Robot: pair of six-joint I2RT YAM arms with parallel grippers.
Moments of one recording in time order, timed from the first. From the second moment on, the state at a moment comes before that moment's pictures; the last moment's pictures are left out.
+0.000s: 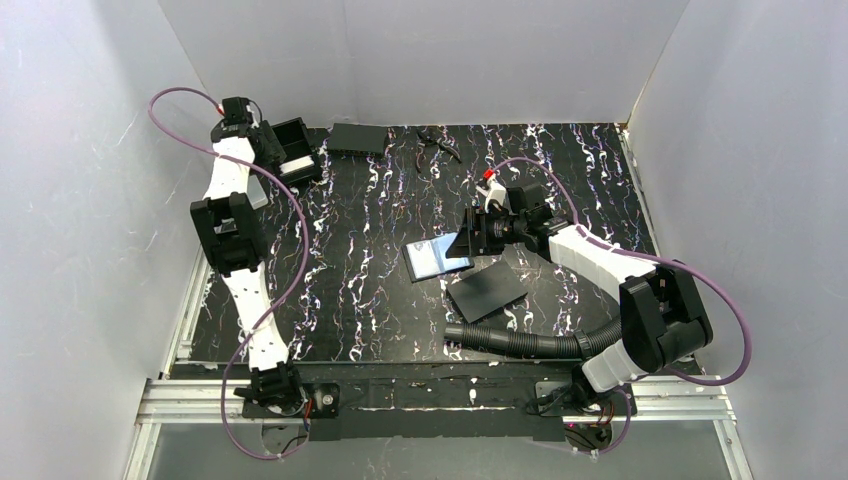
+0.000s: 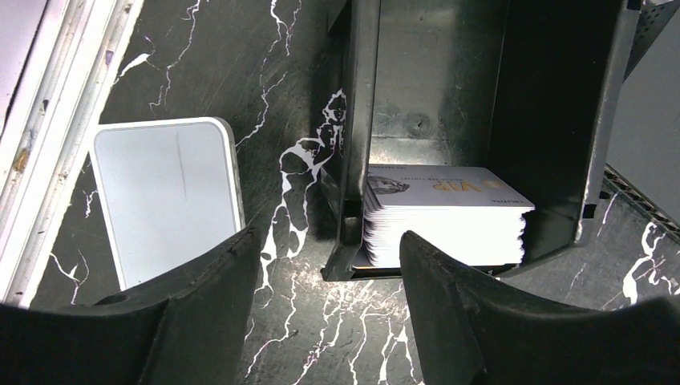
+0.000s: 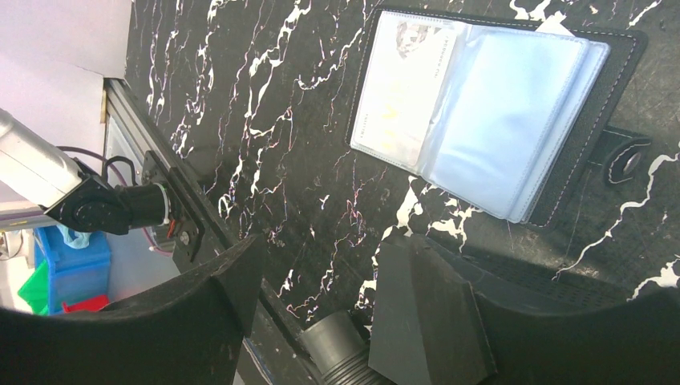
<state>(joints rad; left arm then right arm) 0.21 2.36 2.18 -0.72 -0.05 -0.28 0.47 1.51 0.94 -0.16 -0.65 0.42</state>
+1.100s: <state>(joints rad) 0.16 2.42 2.24 -0.71 -0.15 -0.24 0.47 1.51 0.94 -0.15 -0.66 0.42</state>
